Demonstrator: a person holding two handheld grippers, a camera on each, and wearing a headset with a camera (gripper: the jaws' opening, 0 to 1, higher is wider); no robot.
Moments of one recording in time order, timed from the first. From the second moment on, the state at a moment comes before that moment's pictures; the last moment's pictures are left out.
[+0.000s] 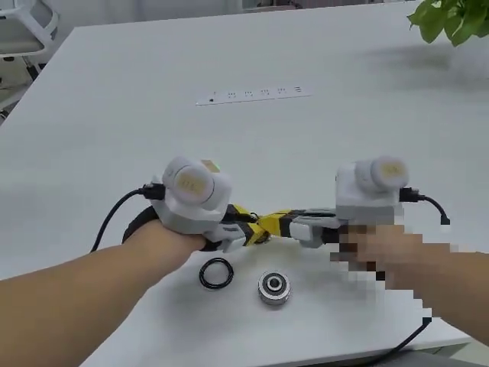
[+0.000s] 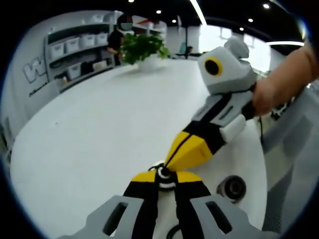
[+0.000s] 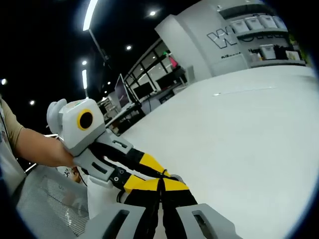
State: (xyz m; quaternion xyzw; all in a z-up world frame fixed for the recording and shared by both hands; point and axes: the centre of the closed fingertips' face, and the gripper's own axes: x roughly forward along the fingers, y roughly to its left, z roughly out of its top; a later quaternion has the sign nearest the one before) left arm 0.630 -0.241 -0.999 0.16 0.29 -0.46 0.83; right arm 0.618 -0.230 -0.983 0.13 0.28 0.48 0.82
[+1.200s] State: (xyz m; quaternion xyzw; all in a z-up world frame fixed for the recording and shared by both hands) left arm 0.600 -0.205 -0.944 0.13 0.25 -0.47 0.84; right arm 0.613 -0.234 -0.957 0.16 0.27 0.48 0.82
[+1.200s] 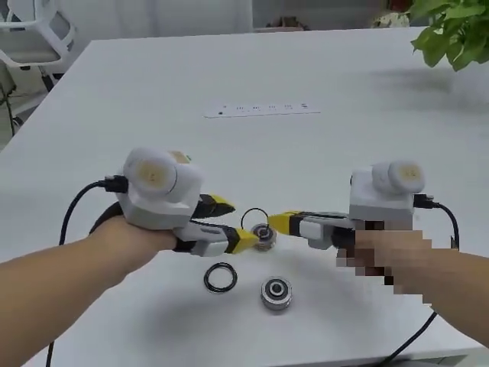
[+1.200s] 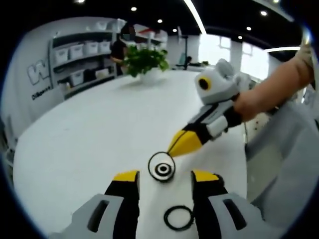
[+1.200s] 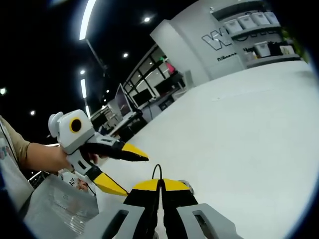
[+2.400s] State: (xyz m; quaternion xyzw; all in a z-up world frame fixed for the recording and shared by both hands) left arm 0.538 -0.123 -0.905 0.11 0.22 -0.44 0.86; right arm 0.560 -0.177 -0.976 0.08 0.33 0.55 0.76
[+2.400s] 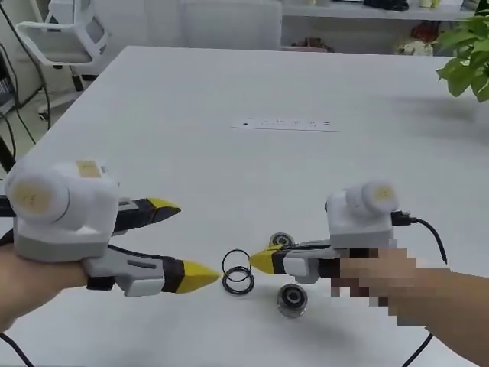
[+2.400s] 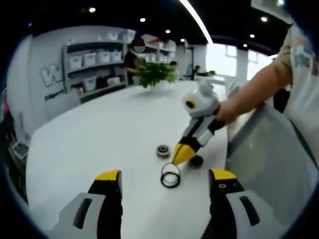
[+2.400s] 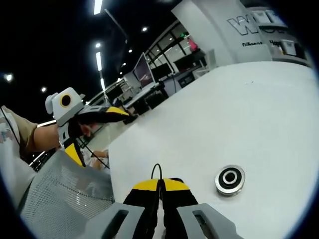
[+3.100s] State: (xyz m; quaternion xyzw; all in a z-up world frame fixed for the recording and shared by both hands) left arm 0.531 -0.116 -0.911 0.10 0.24 -0.43 0.87; right arm 0.560 -0.180 -1.003 0.02 0.36 0.55 0.76
